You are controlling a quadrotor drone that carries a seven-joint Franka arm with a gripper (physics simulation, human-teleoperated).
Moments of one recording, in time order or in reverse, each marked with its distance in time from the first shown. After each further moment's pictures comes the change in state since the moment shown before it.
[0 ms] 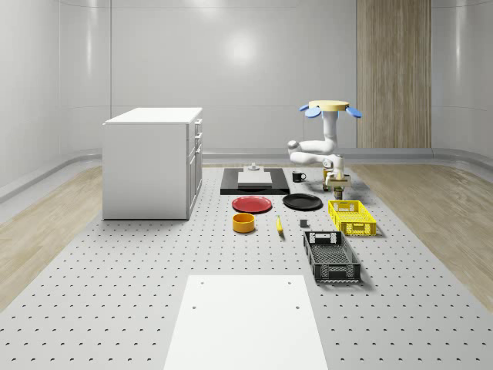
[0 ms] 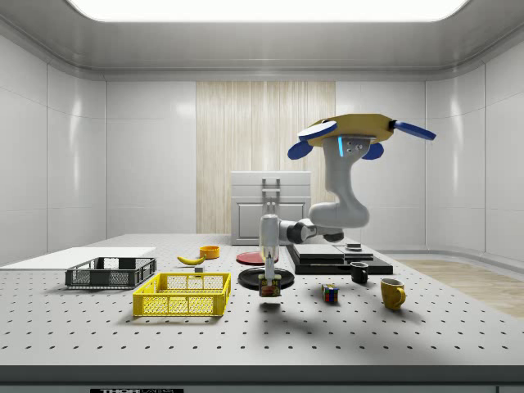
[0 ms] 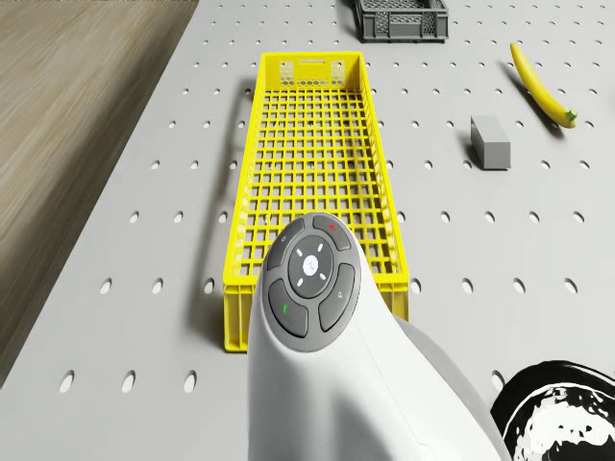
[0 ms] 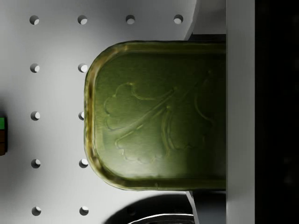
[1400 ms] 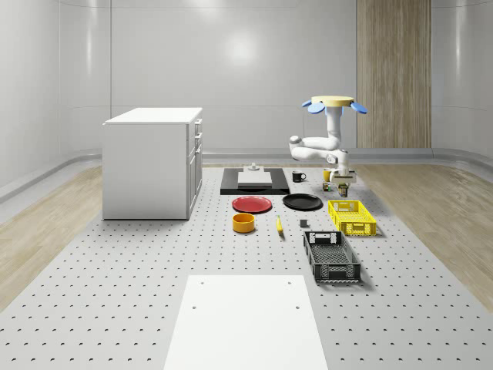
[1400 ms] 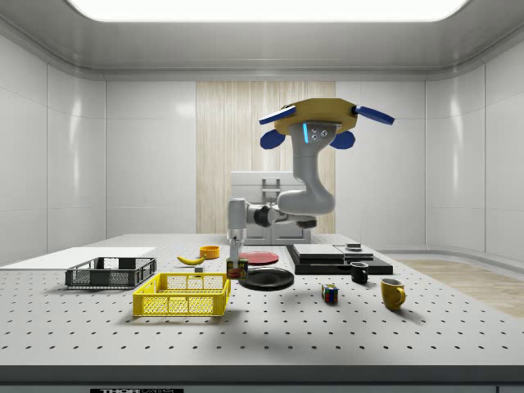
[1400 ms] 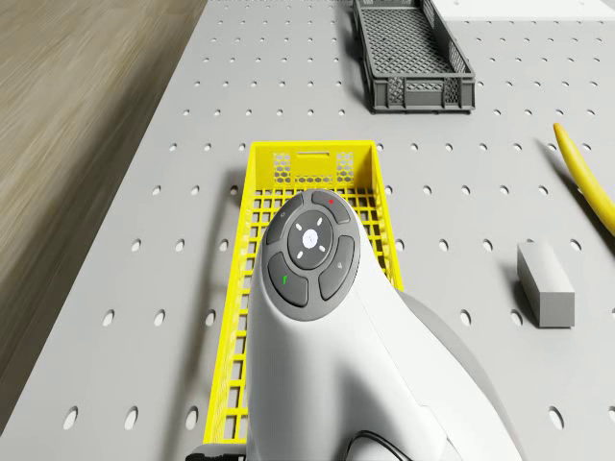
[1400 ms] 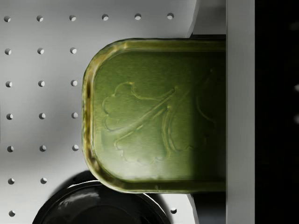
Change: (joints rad) arm -0.014 -0.042 0.061 -0.008 0.069 0.022 0.028
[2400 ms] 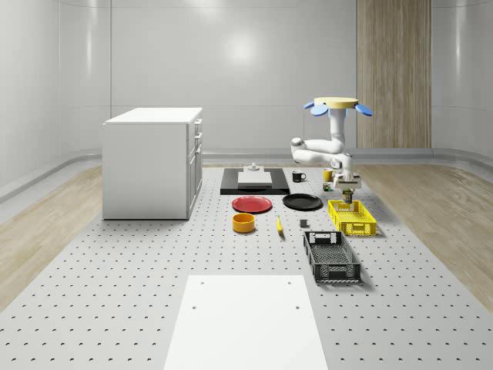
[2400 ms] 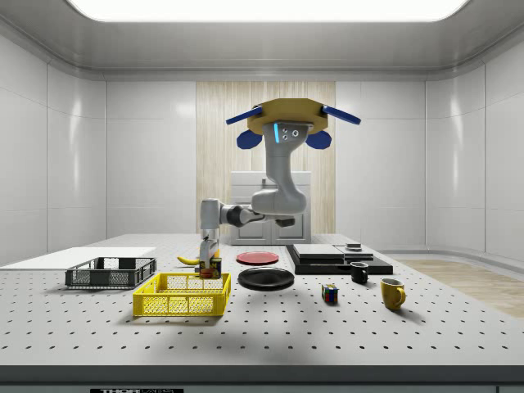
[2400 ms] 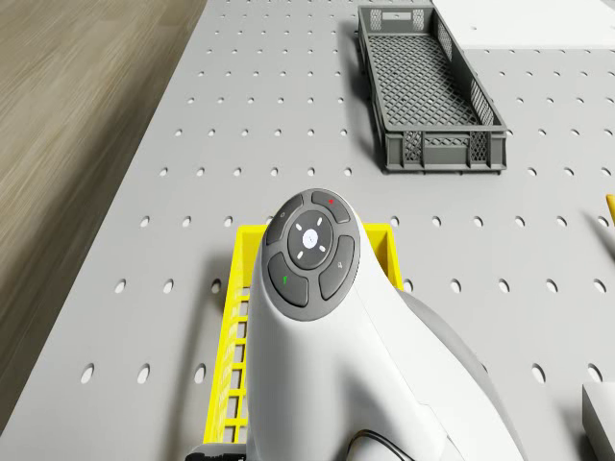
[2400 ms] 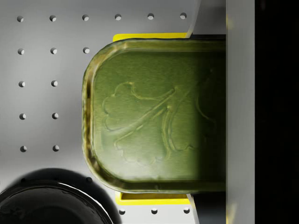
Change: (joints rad) arm -0.007 -0.027 0.005 0.001 0.012 0.026 0.007
